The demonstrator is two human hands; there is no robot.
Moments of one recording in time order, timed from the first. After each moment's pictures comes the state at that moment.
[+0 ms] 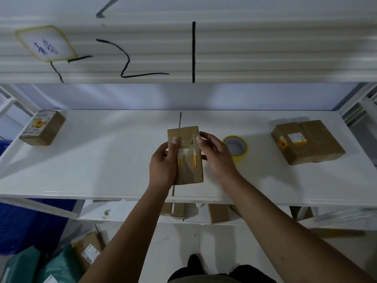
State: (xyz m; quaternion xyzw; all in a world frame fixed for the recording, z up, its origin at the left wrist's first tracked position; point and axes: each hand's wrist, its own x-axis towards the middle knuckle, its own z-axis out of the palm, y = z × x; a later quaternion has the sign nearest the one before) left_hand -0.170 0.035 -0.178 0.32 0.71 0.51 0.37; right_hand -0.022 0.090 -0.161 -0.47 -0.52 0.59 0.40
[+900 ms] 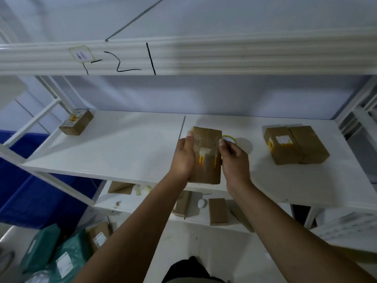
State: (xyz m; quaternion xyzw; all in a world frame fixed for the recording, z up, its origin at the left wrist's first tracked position) left_hand -0.055 0.002 -0.115 0.28 0.70 0.51 0.41; right_hand 0.075 0.036 -0.127 -0.54 -0.45 0.55 0.45
